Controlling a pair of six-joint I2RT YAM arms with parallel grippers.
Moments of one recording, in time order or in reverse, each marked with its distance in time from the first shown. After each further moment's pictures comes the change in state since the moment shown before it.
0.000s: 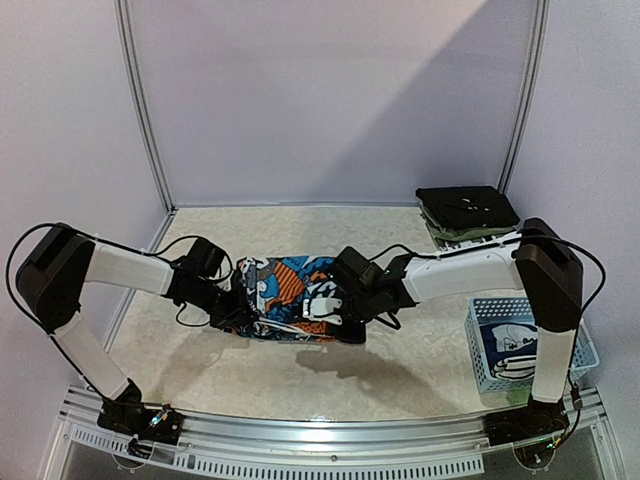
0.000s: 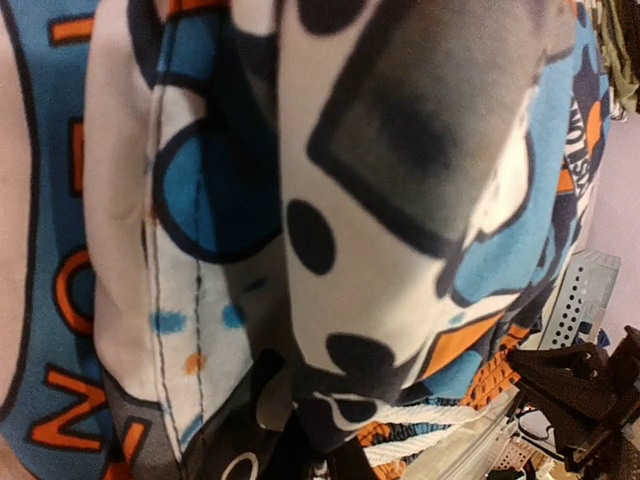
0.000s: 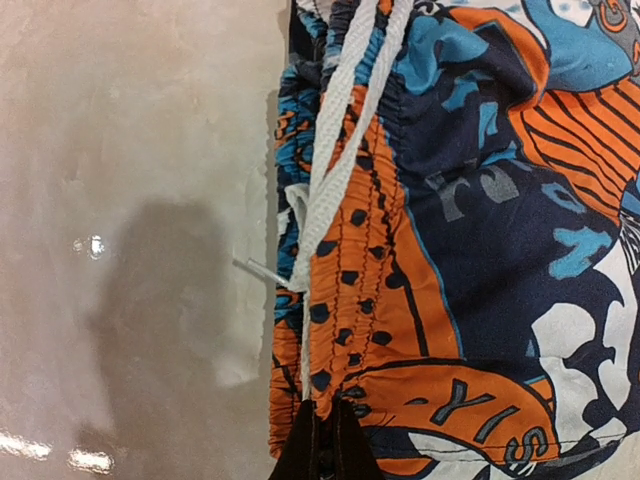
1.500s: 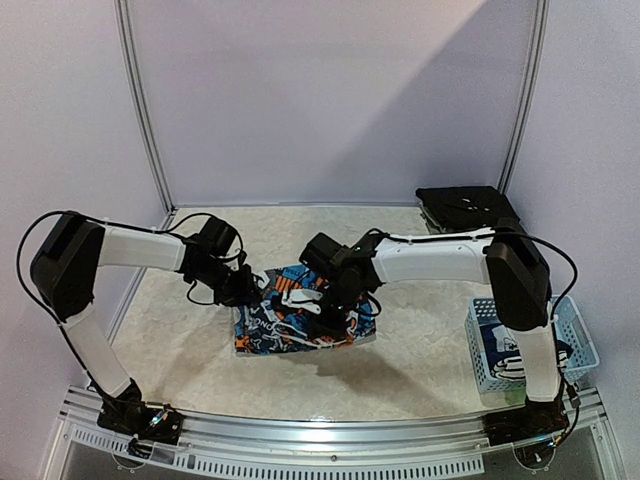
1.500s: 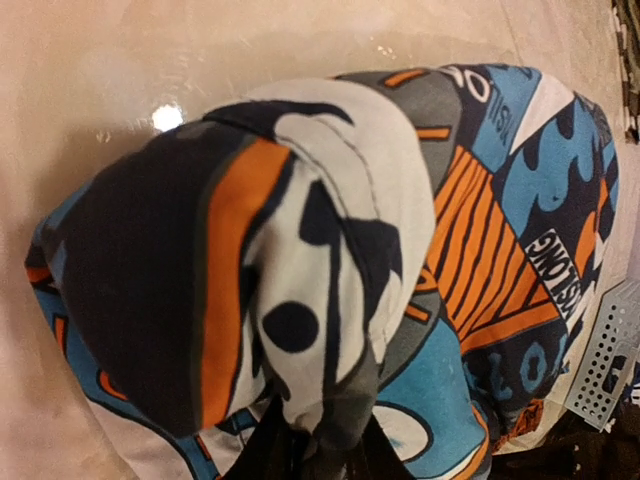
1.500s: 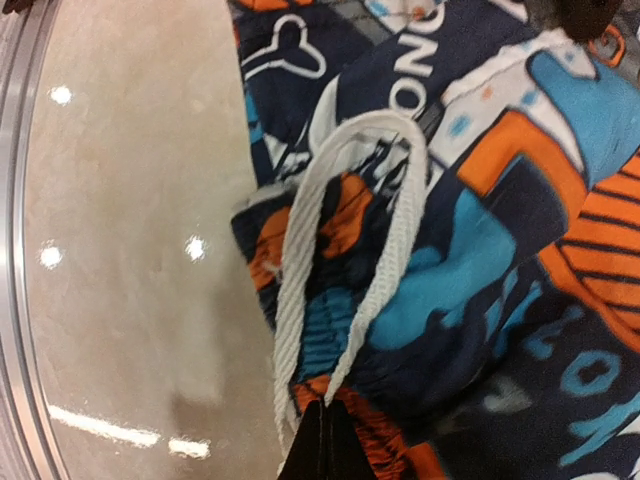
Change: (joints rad) left arm -0.008 0.106 0.240 -0.171 -0.126 0.091; right arm 0.002 0.192 0.377 -0.330 -0.219 0.137
